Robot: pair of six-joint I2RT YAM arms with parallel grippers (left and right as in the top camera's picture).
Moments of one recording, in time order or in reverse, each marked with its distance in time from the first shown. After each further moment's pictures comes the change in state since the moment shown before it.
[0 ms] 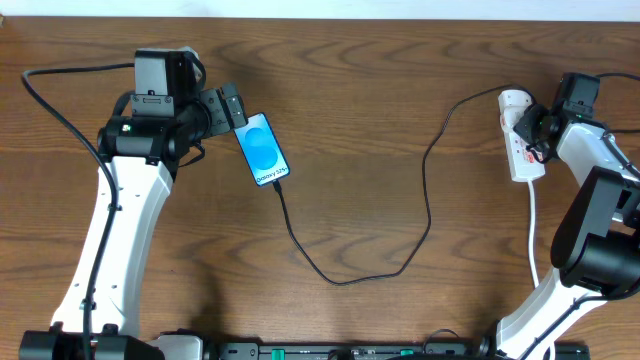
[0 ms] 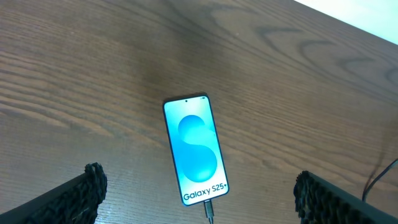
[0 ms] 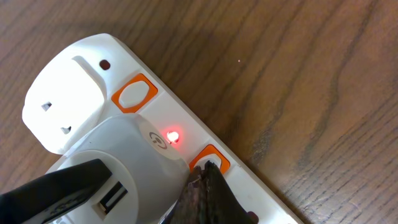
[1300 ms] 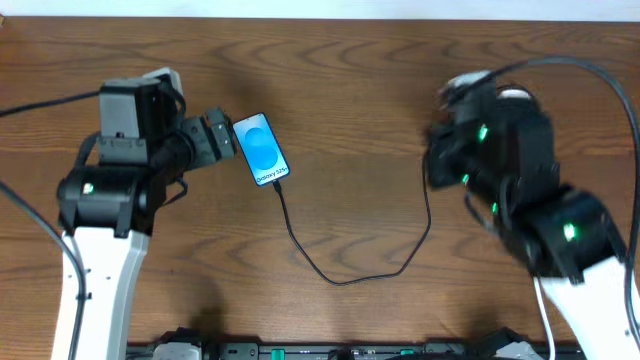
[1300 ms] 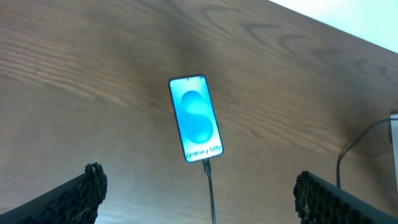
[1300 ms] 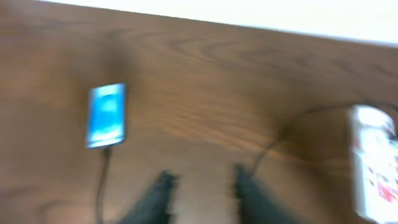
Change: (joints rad) left arm 0.000 -0.265 0.000 -0.218 0.000 0.007; right arm 0.778 -0.886 0.038 -0.502 0.024 -0.321
